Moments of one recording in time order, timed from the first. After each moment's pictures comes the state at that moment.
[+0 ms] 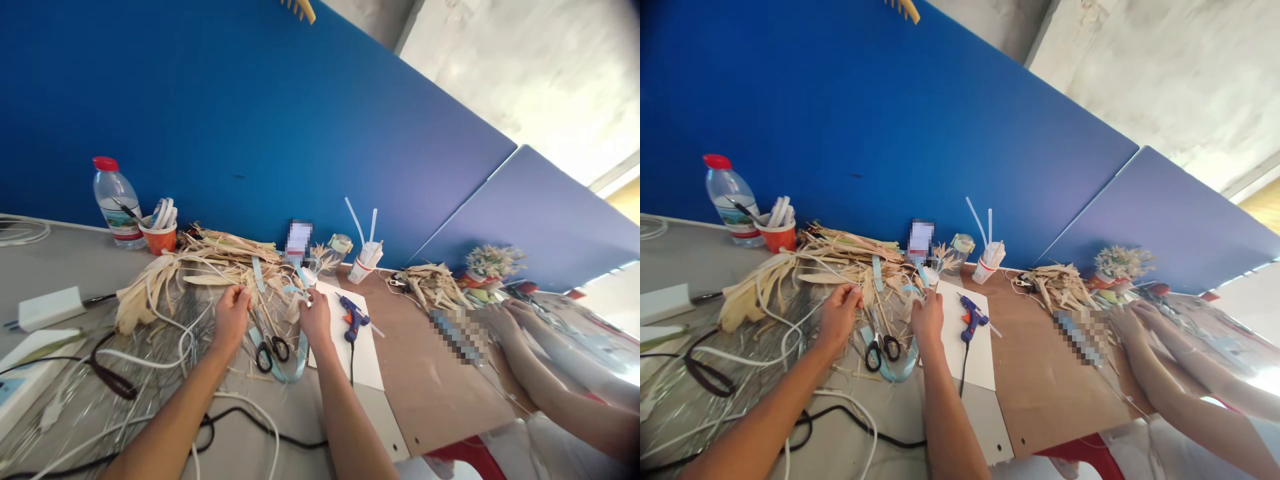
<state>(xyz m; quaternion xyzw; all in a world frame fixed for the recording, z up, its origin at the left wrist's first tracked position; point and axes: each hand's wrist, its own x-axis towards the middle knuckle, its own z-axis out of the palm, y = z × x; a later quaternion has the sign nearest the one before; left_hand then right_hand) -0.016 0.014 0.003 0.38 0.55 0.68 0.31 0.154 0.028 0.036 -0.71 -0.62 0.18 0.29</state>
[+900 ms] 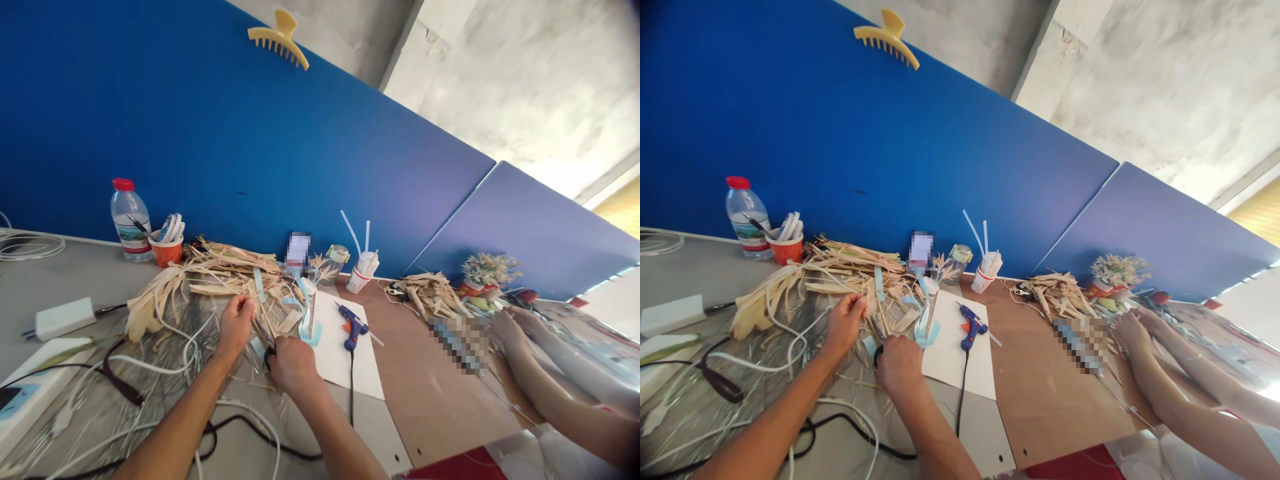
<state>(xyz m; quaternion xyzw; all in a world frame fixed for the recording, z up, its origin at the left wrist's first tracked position) -0.018 0.017 -0.004 0.40 0.54 0.68 0.31 0.118 -0.040 0.046 -0.61 -0.78 0.11 0.01</state>
